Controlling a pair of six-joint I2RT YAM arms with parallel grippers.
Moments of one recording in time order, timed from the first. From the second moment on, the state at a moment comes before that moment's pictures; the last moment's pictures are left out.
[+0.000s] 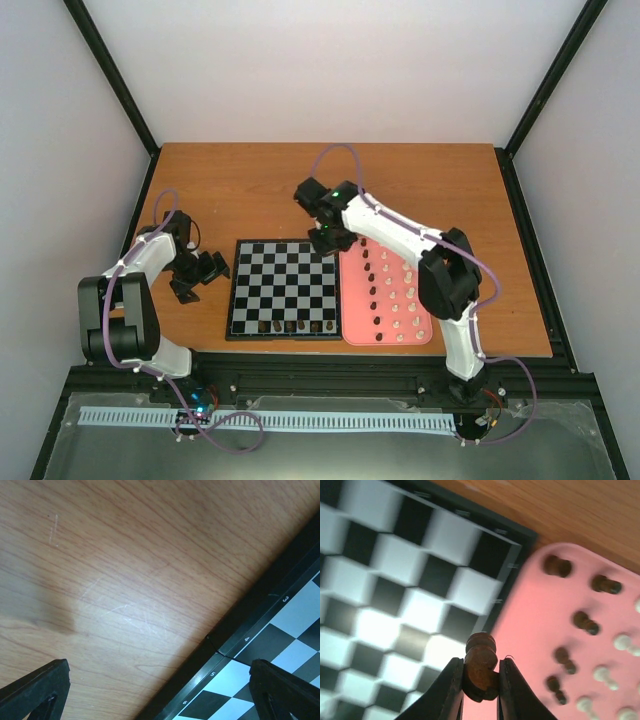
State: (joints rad) left arm 0.12 1.48 0.88 -0.93 0.23 -0.52; right arm 0.75 2.06 1.77 -1.14 0.09 0.35
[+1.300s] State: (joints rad) left arm 0.32 1.47 0.79 -0.86 0.38 -0.61; right arm 1.27 2.40 2.23 -1.25 -0.12 0.39
